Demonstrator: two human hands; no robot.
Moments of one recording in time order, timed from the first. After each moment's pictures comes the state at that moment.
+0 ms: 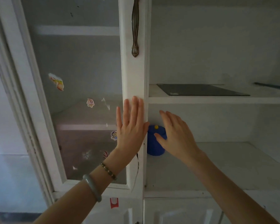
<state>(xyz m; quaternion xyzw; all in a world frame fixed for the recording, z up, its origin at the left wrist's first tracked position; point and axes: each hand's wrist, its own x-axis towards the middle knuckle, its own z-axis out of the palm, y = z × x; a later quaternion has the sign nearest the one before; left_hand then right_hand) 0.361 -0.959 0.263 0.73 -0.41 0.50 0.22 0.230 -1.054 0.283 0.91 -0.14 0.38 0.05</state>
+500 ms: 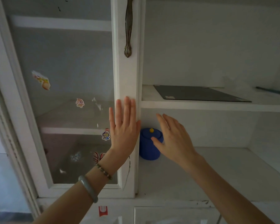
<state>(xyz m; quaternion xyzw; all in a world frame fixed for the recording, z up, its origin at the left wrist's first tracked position) 0.383 -0.997 0.261 0.74 -0.36 0.52 0.22 0.239 -1.093 0.282 0.92 -0.13 0.36 0.05</state>
